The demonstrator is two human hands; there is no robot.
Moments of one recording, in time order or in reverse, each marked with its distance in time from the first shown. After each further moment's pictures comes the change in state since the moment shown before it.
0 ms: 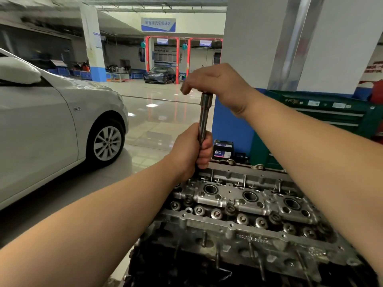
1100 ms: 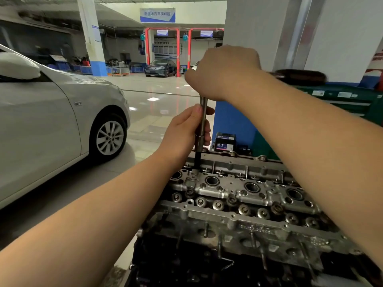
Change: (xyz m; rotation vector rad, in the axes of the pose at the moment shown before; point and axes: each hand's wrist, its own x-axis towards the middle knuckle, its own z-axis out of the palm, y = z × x) left_hand -0.014 0.008 -0.011 0.216 0.132 0.393; right_hand 0.018 -0.024 0.013 -1.169 0.208 0.301
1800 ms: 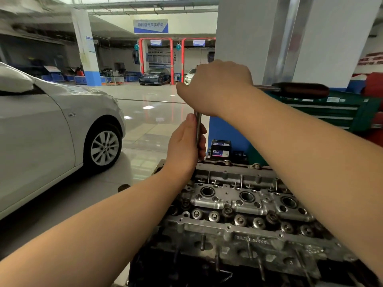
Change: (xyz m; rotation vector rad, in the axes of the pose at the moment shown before) left_hand 0.005 -0.009 0.022 -0.064 0.175 -0.042; right_hand -0.002 0.001 0.001 -0.006 0.001 -0.008
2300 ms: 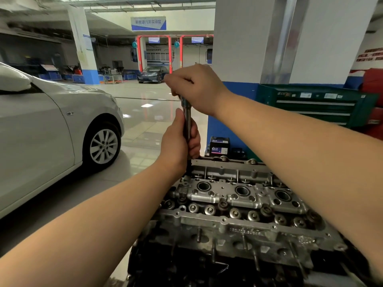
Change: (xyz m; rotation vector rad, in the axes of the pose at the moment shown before) left_hand 0.003 0.009 -0.001 -0.227 -0.069 -0.213; right_hand -0.002 0.003 0.022 0.871 -0.016 -0.294
